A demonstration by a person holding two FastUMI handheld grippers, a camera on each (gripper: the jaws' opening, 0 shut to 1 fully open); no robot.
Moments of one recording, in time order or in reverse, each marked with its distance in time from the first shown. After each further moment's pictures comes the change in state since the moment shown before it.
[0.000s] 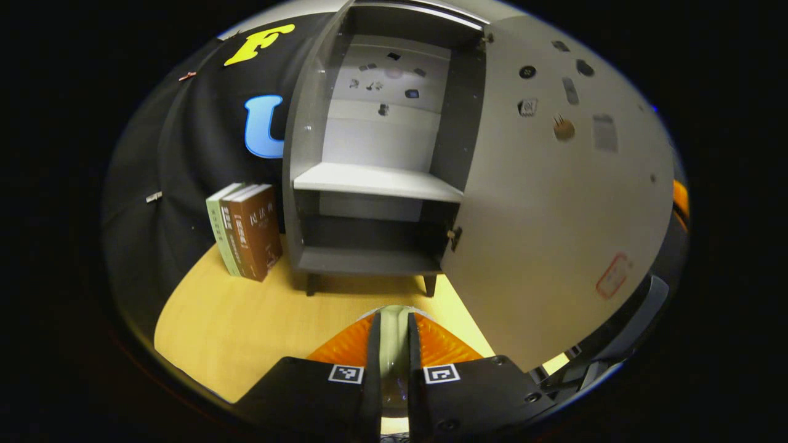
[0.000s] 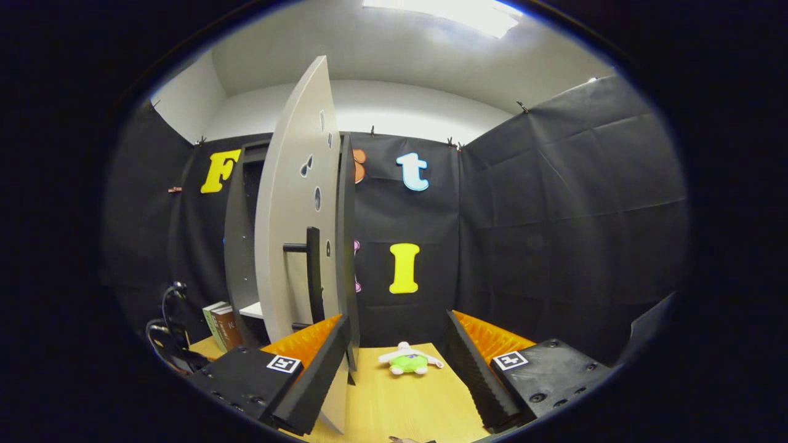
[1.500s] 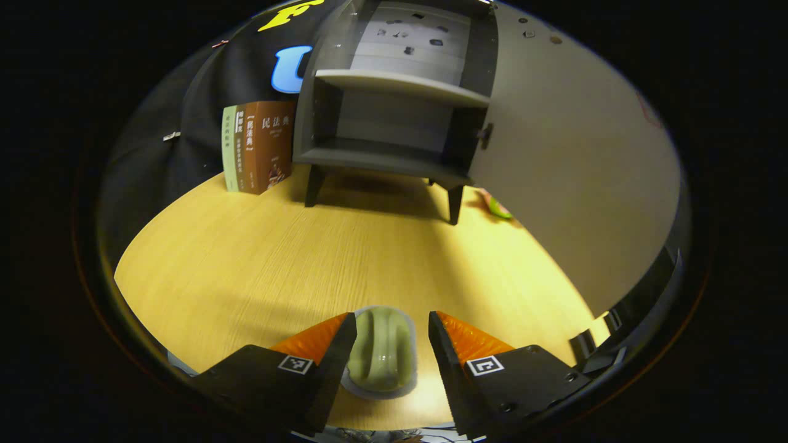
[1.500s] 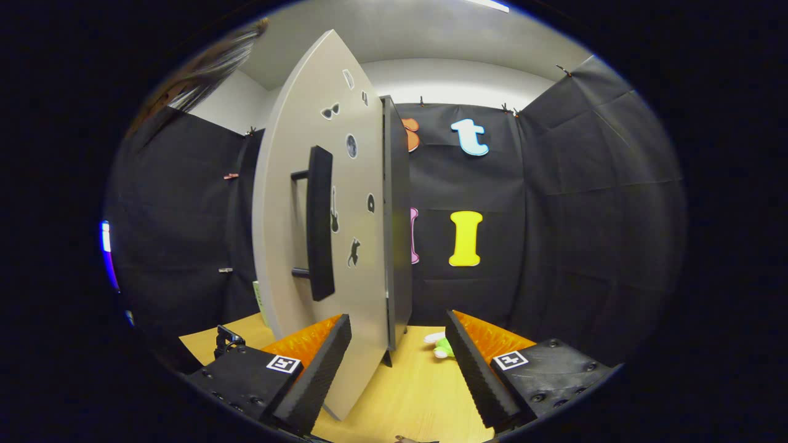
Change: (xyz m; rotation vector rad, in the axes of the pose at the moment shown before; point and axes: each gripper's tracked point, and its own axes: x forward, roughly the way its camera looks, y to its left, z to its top) left arm 0.038 -0.008 -0.133 -0.046 0.061 0.046; right arm 0.027 0.023 -0.077 0.042 0.176 0.356
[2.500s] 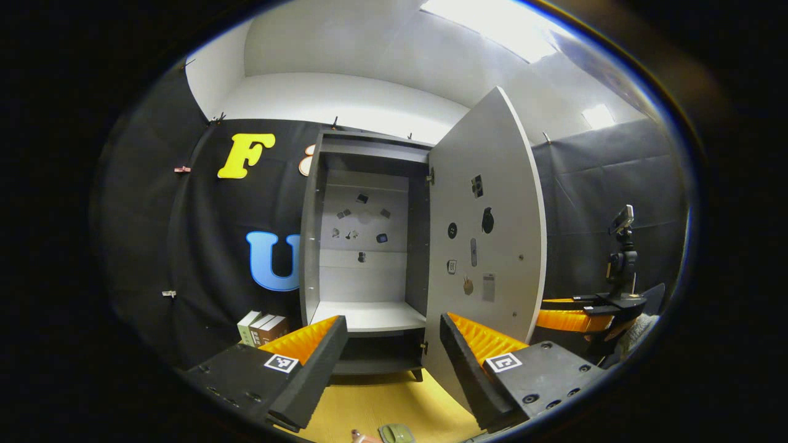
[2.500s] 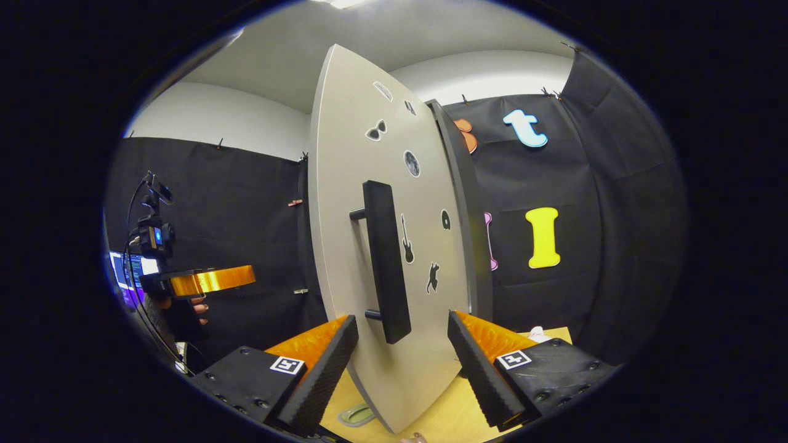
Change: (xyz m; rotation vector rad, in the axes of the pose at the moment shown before) left arm -0.278 -0.036 0.310 0.218 -0.643 -0.076; right arm 0.022 0.082 0.020 0.143 -0.001 0.330
